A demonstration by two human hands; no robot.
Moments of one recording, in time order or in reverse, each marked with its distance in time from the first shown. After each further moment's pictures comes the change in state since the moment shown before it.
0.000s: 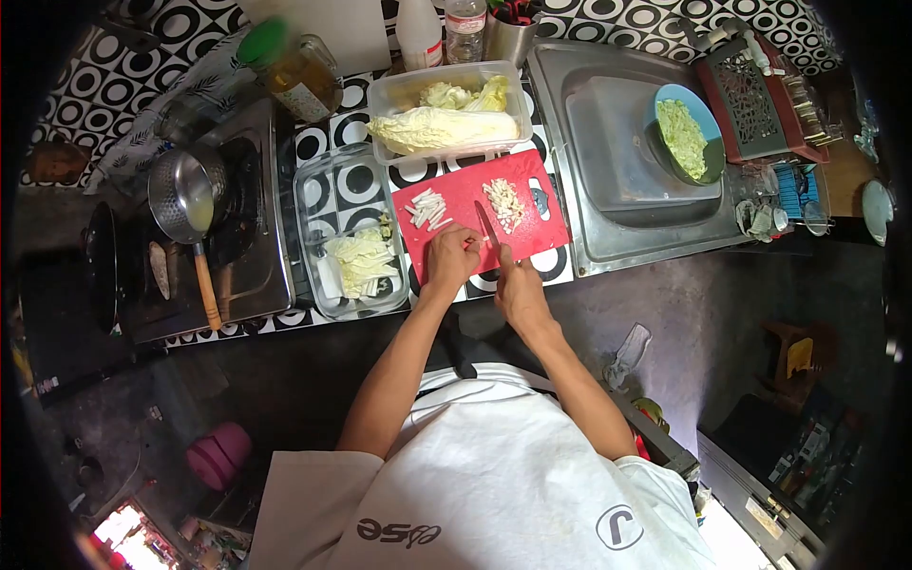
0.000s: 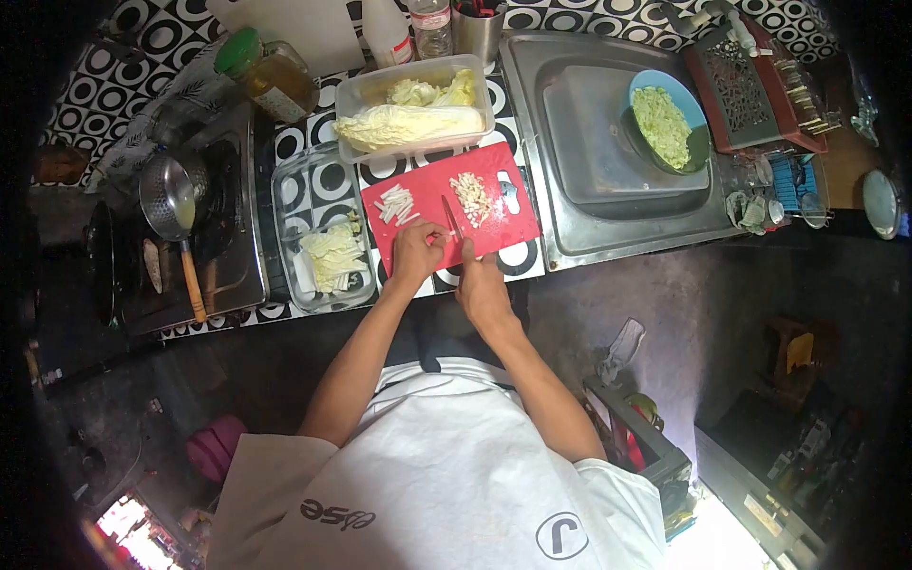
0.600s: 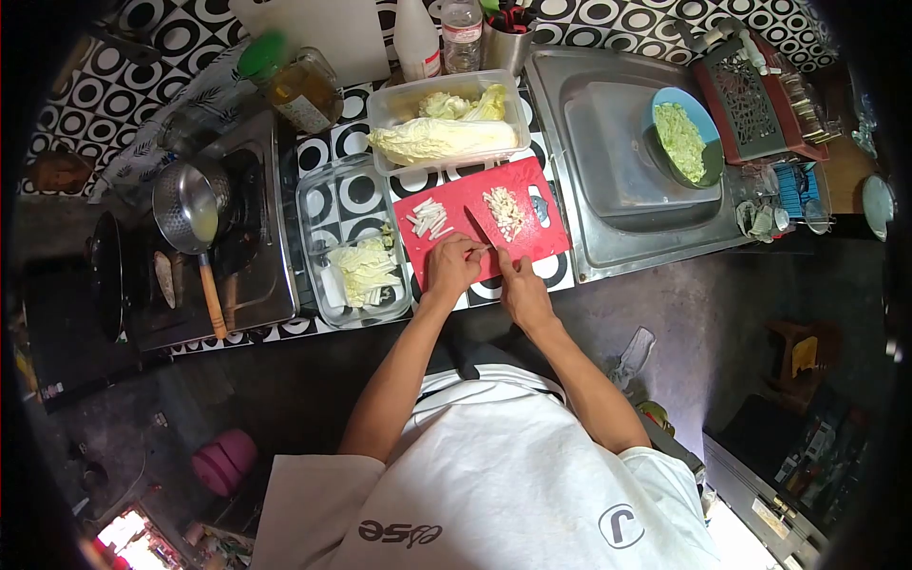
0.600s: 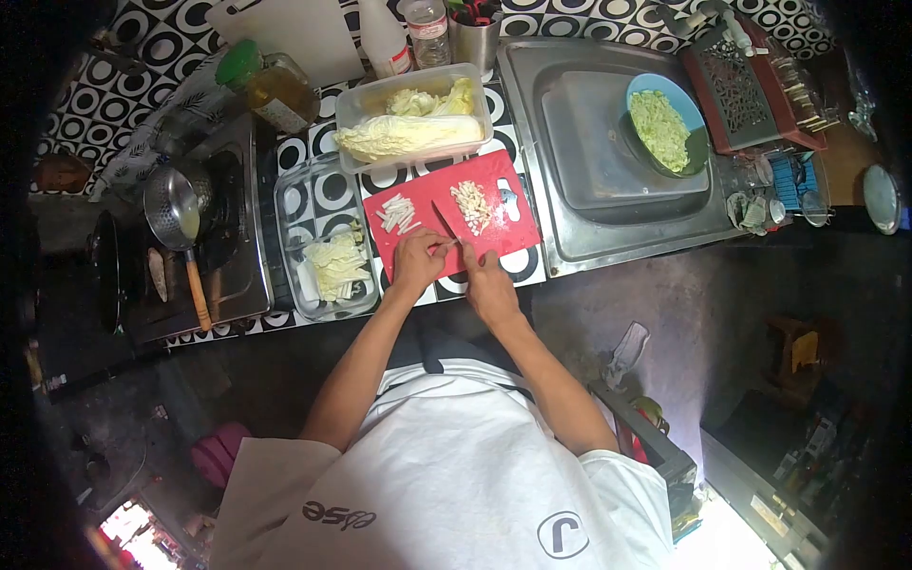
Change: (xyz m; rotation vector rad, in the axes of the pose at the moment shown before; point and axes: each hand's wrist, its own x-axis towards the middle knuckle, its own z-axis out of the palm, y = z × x) left_hand 0.000 -0.002 -0.001 0.051 0.000 0.083; right_hand 0.008 0.021 0.001 -0.234 -0.075 -0.139
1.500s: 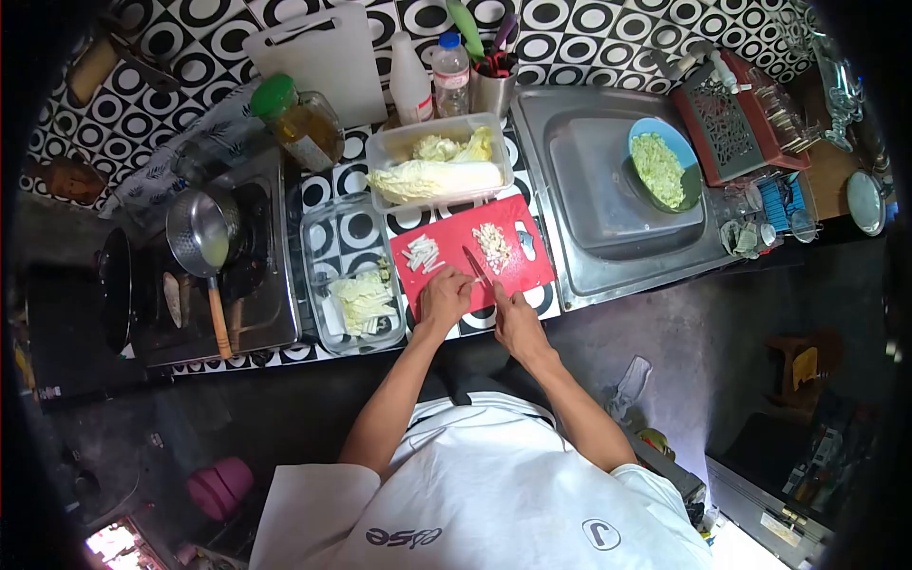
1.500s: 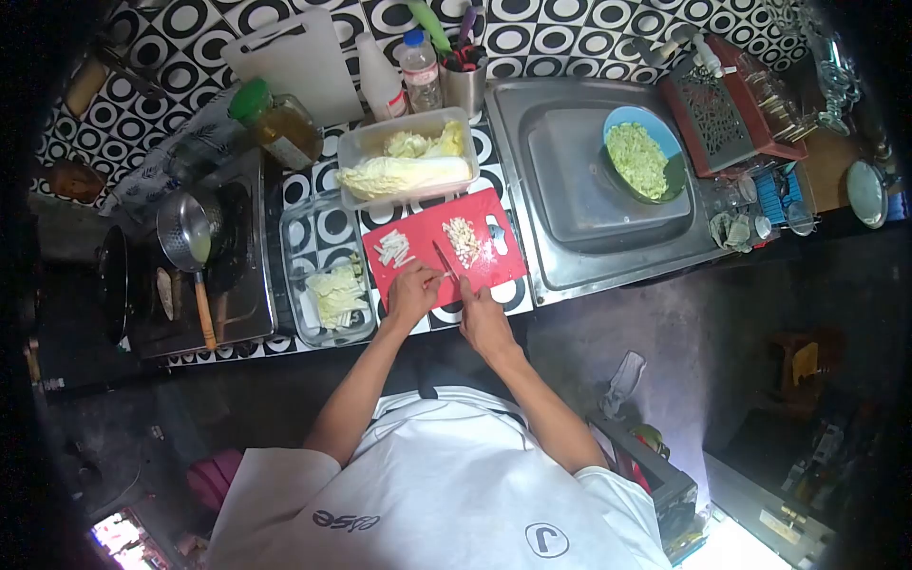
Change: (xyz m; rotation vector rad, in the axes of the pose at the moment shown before) left_hand -0.004 0.011 -0.008 0.092 -0.025 0.017; right_hand -0.010 -0.012 -0.034 0.141 -0.041 0.020
